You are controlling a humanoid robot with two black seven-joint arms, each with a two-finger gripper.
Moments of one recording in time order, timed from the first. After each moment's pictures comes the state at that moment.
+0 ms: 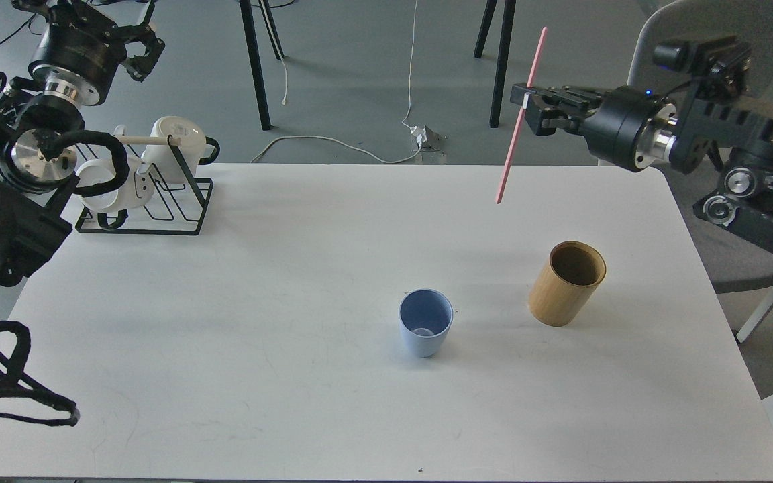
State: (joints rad) left arm -1.03 0.34 -0.72 -0.40 -0.21 -0.49 -0.25; right arm 1.17 -0.67 0.14 1.32 -1.38 0.00 0.12
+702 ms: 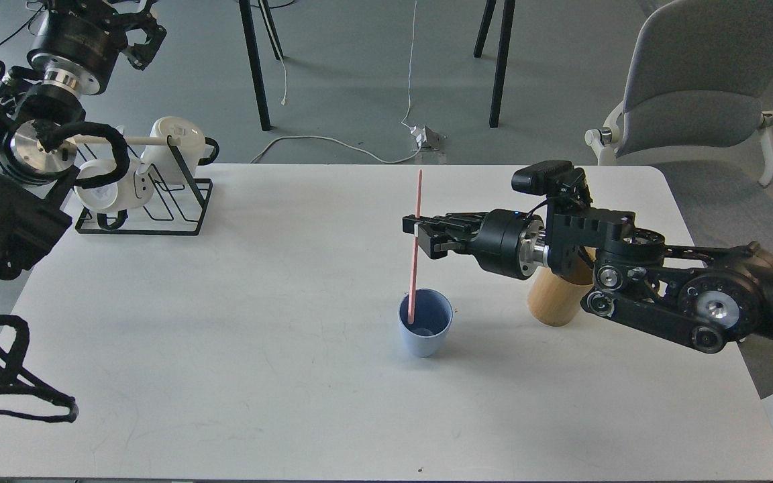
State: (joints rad) left arm -1.05 0.35 -0.72 -0.40 -0.20 -0.49 -0.25; right arm 1.03 -0.45 0.07 1.31 -1.39 0.01 0.14
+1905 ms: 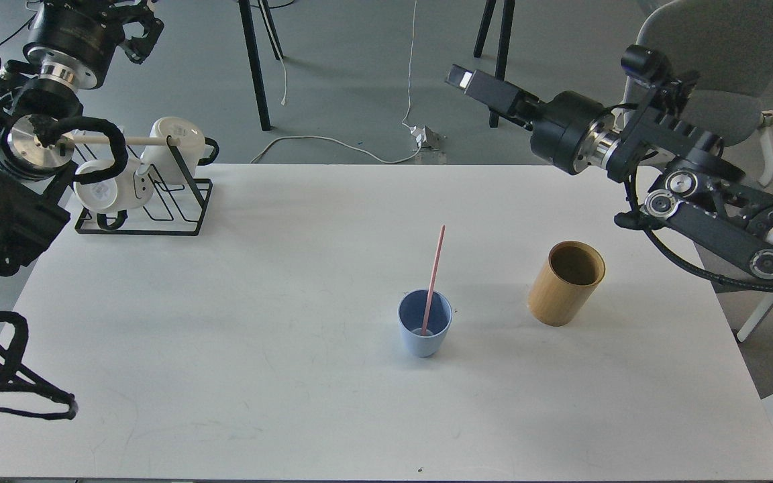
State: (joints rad) left arm -1.05 0.35 -0.72 -0.40 -0.21 -0.49 -0.26; right arm 0.99 -0.53 0.52 1.24 -1.00 0.02 0.14
